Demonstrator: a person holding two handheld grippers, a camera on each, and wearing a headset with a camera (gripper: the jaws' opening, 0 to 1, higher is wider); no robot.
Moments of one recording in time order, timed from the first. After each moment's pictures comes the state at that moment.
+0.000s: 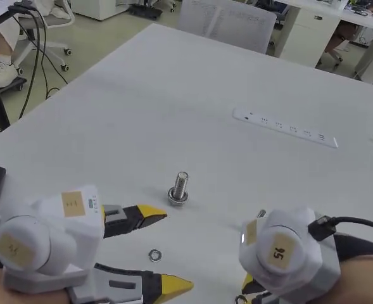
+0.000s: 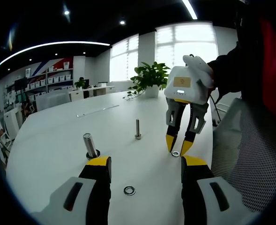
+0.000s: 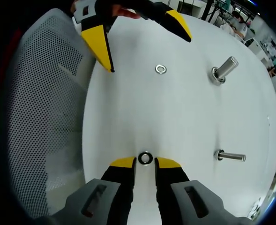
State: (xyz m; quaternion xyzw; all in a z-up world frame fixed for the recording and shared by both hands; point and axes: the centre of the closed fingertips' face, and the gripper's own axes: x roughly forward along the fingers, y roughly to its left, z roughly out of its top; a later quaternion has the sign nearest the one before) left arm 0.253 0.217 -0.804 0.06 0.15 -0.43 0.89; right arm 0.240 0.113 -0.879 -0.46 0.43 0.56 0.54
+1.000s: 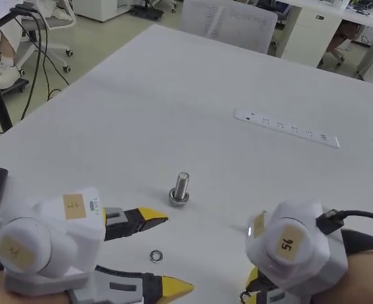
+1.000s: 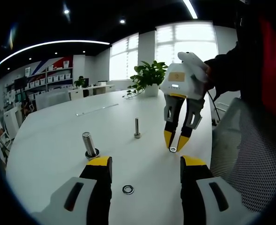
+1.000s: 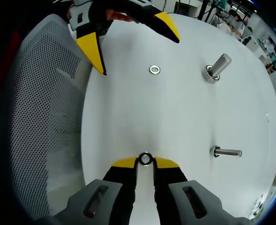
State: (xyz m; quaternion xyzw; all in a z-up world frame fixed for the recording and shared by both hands) left arm 0.250 0.217 -0.806 0.06 0.16 -0.43 0.89; right arm 0.248 0.110 -0.873 -0.45 0.43 0.56 0.55
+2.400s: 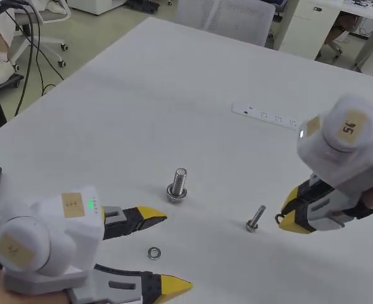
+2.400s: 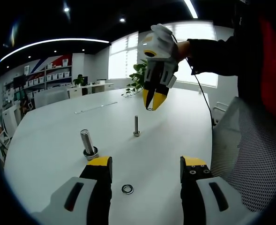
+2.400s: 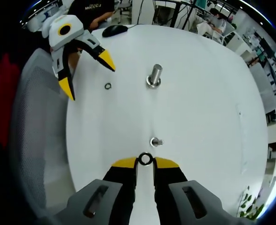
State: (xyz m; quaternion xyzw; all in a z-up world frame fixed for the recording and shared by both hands) left arm 0.254 0.215 -0.810 0.05 0.16 -0.44 0.88; right arm 0.333 0.096 -0.793 -0.44 0.42 0.52 0.60
